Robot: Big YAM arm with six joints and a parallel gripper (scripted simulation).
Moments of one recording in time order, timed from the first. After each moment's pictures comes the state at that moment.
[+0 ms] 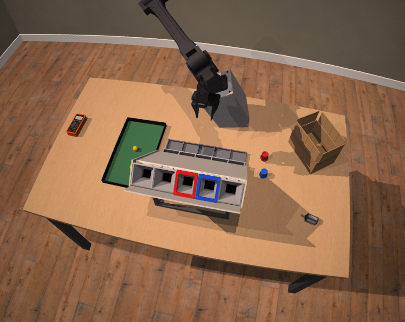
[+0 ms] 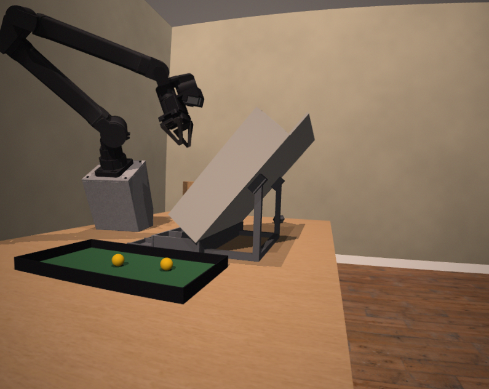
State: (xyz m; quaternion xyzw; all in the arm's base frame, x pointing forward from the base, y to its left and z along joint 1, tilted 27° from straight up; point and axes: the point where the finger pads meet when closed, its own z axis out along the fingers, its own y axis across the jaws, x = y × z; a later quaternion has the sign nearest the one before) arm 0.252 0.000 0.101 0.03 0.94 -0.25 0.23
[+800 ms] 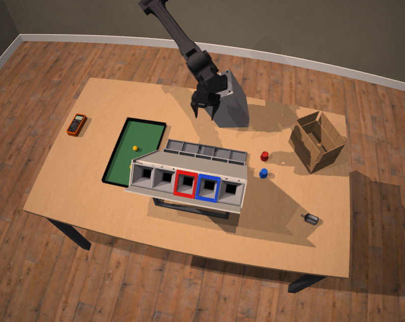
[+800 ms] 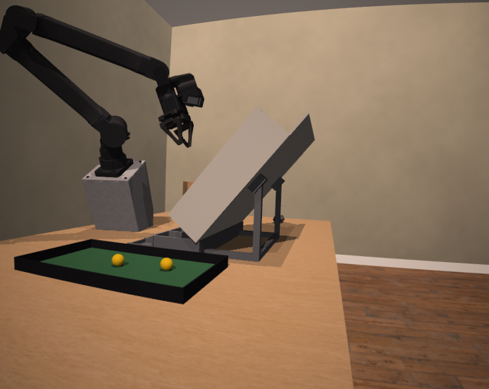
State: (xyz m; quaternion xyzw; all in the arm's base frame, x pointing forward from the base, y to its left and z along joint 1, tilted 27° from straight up) arm 0.252 0.000 0.101 0.03 0.94 -0.25 0.23
